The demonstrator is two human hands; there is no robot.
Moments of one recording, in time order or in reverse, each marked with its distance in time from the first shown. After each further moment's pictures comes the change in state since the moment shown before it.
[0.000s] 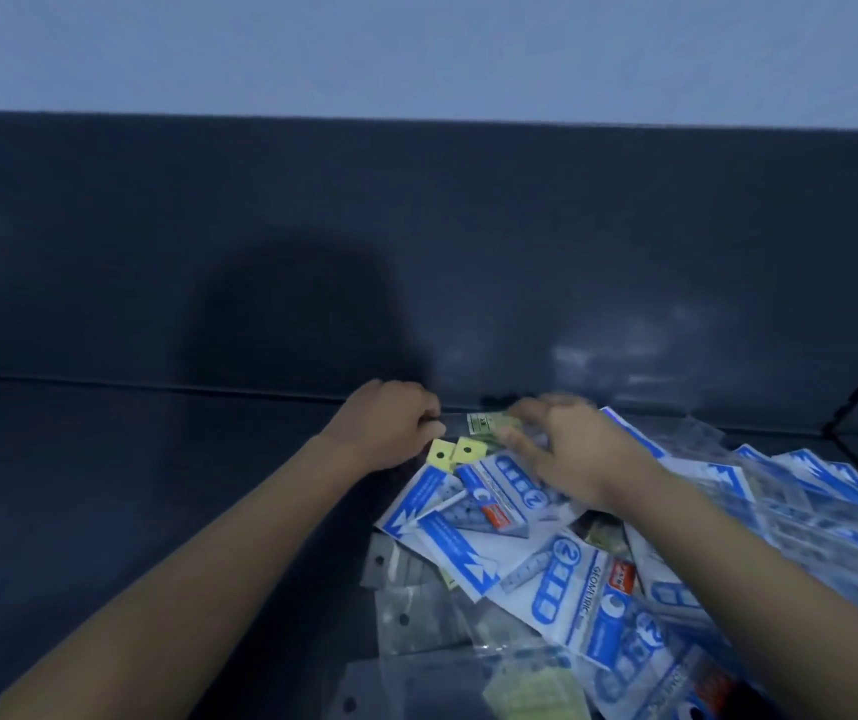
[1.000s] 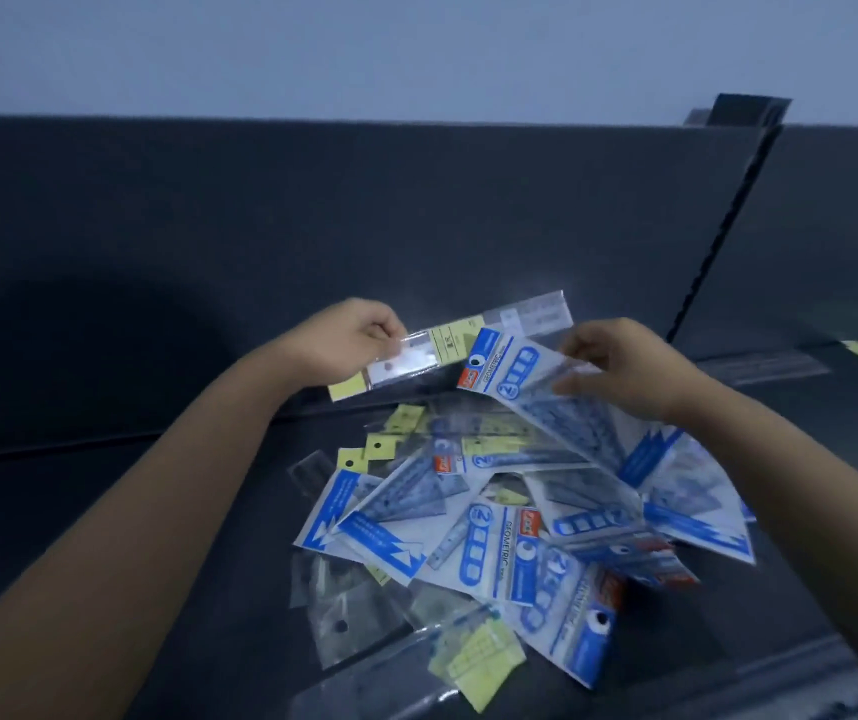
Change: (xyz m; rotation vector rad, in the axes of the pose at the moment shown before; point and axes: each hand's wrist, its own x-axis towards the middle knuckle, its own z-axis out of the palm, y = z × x) left_hand 0.033 0.047 -0.078 -0.687 -0.097 0.092; right_hand -0.066 0.056 -0.088 0.278 0.217 0.247
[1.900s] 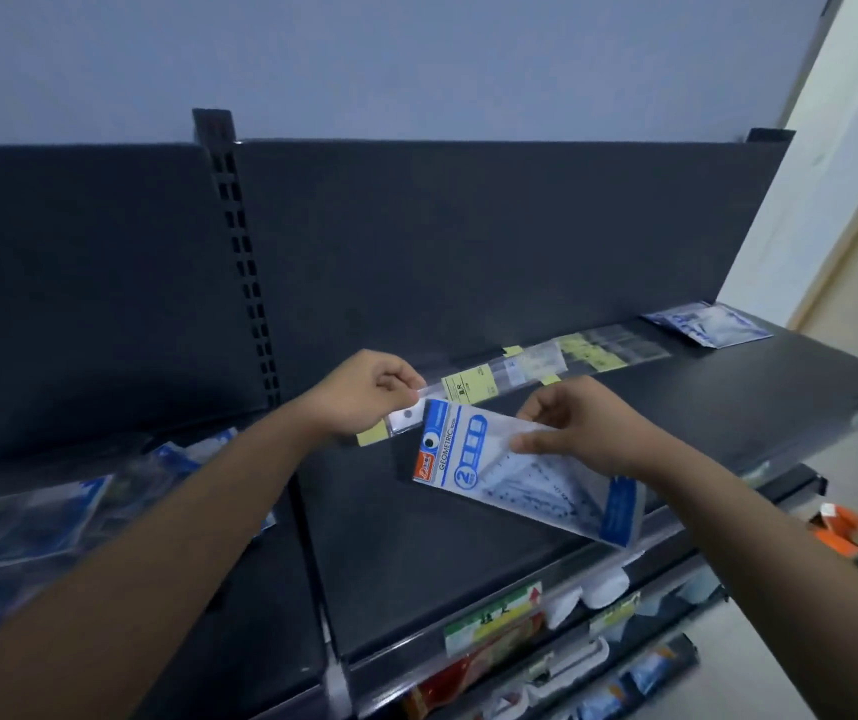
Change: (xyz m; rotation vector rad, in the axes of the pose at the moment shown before) left_hand 0.171 0.289 0.360 -0.154 -0.124 0.092; right_hand -0.154 0.351 -0.233 0.201 -0.004 0.192
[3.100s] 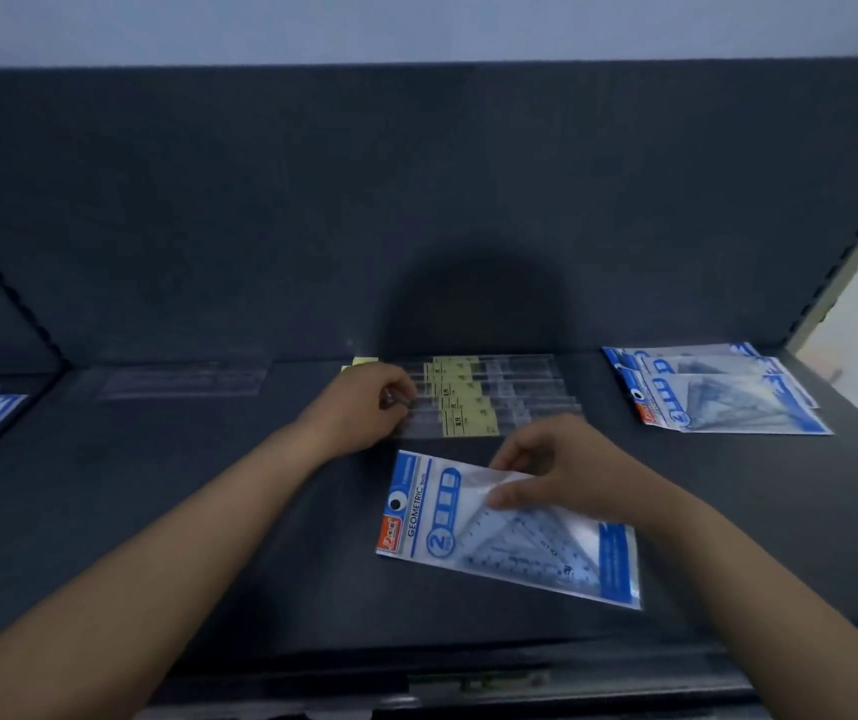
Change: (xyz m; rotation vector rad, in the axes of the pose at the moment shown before) left_hand 0.210 0.074 0.228 0.432 0.292 -0.175; right_hand 0.102 0.265 -0.193 0.112 -0.474 -0.203
